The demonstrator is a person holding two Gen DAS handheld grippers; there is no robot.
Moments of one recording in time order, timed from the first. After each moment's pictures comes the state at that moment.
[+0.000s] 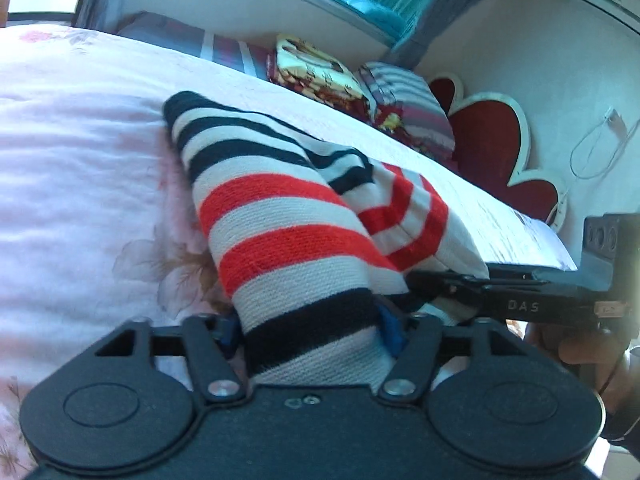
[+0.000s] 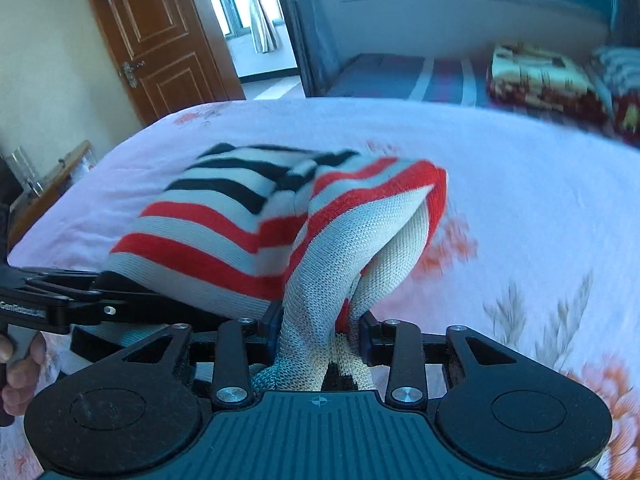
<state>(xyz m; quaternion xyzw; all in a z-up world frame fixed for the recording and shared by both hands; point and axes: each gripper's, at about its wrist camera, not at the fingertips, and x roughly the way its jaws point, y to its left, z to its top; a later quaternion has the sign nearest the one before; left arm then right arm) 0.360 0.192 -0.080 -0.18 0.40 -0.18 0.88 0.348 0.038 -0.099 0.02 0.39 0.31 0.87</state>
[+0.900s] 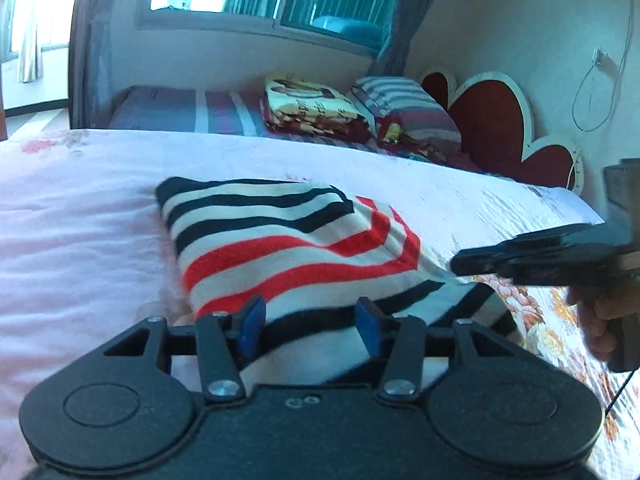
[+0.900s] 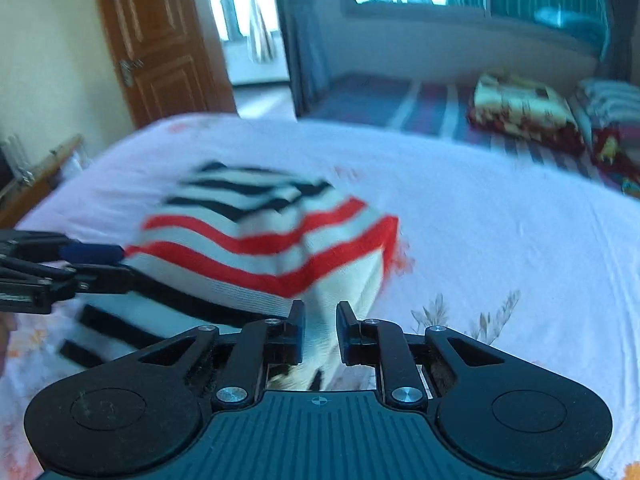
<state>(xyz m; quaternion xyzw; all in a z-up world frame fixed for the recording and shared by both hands) 0.323 0.173 -0.036 -0.05 0.35 -0.16 0.92 0.322 -0.001 -0.060 -0.02 0.35 0.30 0.89</state>
